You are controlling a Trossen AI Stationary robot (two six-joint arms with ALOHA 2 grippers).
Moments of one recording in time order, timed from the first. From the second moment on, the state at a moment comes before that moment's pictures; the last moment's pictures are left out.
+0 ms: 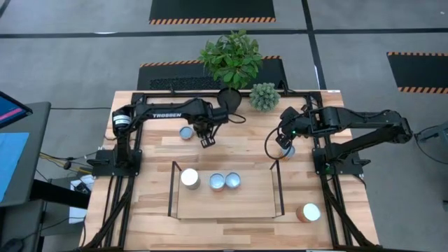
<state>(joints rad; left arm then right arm) 0.25 1.93 1.60 -1.20 -0.20 -0.14 -0.02 1.11 1.14 -1.16 0.49 0.57</state>
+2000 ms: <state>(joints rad) -0.68 1.77 1.71 -1.26 -0.19 -0.88 -0.02 1.11 1.14 -1.14 0.47 0.68</state>
